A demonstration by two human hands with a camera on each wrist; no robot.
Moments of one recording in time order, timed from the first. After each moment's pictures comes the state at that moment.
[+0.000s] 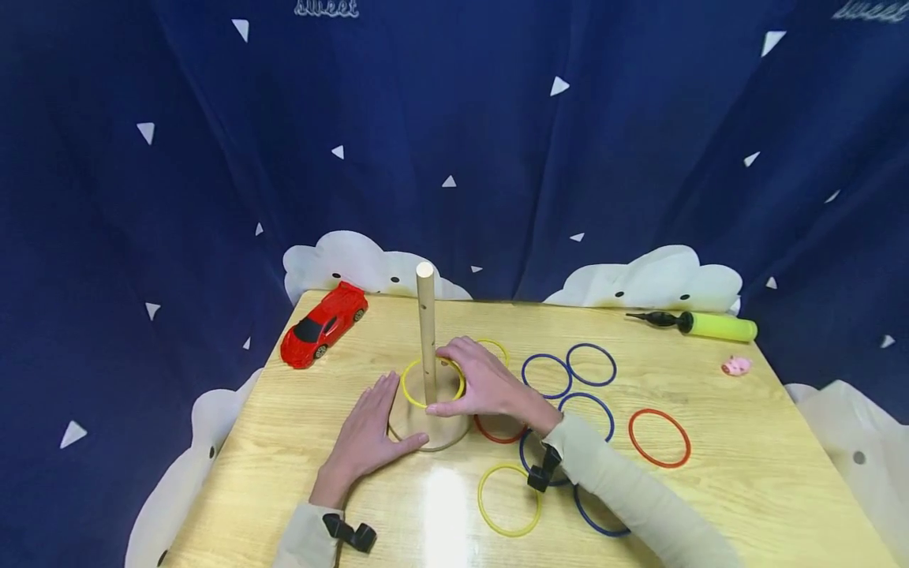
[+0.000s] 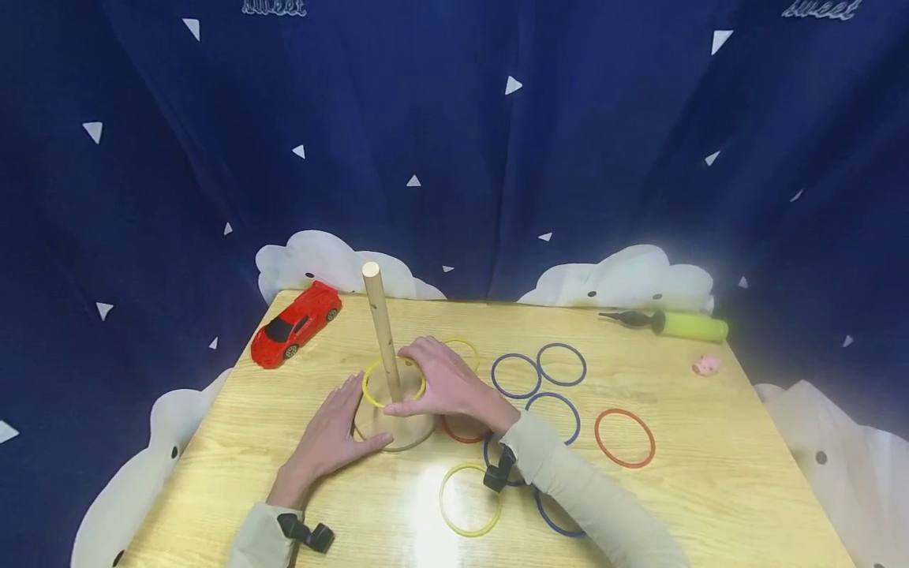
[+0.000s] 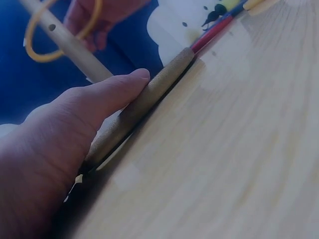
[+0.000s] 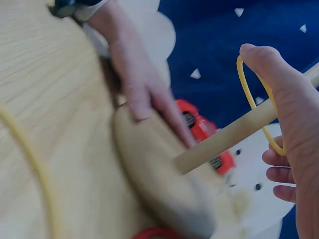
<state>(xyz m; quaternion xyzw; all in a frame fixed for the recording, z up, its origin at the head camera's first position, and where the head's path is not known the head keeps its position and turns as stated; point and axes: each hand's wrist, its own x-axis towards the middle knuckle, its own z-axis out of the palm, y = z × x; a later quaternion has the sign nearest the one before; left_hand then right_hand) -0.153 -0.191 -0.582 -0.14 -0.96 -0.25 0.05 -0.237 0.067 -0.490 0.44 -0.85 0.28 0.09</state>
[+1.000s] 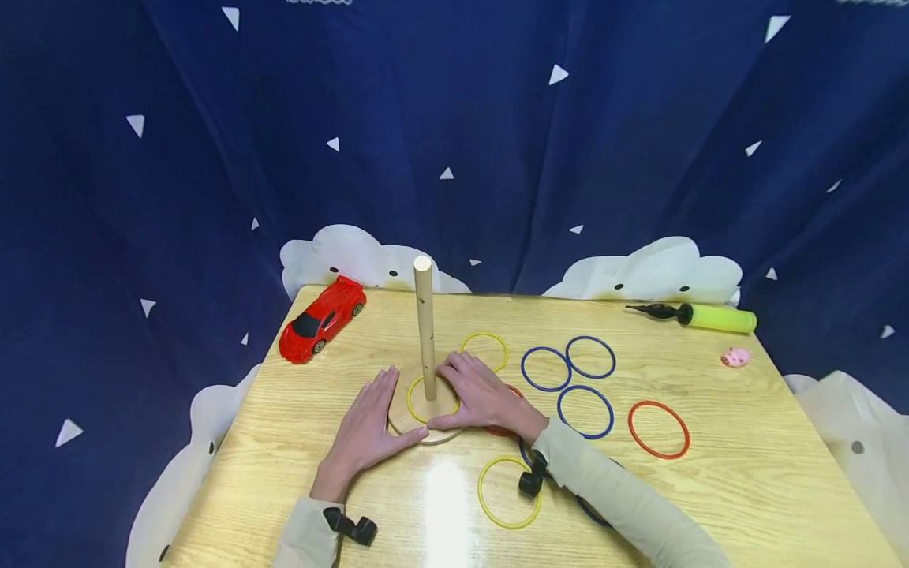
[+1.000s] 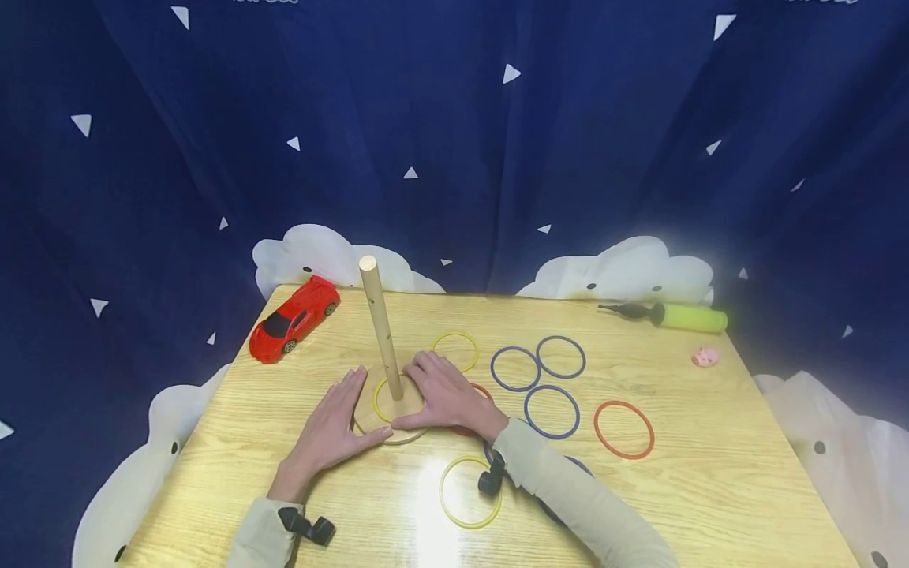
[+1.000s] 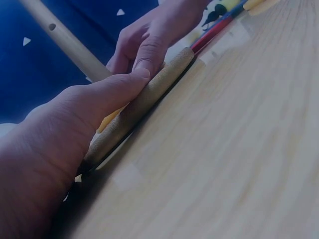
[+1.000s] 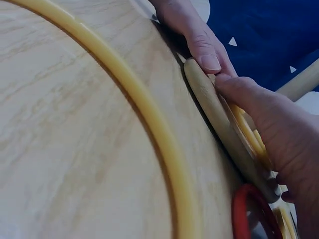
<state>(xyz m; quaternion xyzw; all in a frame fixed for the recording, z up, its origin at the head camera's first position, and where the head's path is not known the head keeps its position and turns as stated) -0.152 -0.189 -0.581 -0.14 -0.96 -0.25 0.05 -0.238 0.066 -0.558 0.43 -0.88 0.17 0.07</state>
